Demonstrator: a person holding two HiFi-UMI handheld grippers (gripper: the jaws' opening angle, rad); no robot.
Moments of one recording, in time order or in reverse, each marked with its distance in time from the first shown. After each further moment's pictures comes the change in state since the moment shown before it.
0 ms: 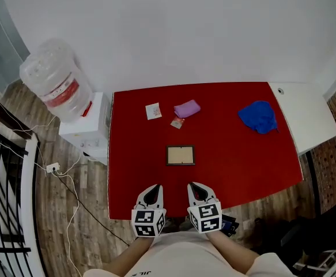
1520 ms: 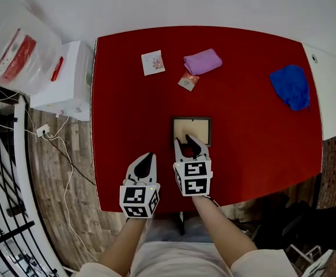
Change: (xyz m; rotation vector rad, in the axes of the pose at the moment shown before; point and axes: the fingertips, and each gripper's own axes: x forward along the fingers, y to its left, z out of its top) left arm 0.128 0.100 -0.061 -0.064 0.126 0.046; right arm 0.218 -0.032 -0.041 0.083 0.177 -0.030
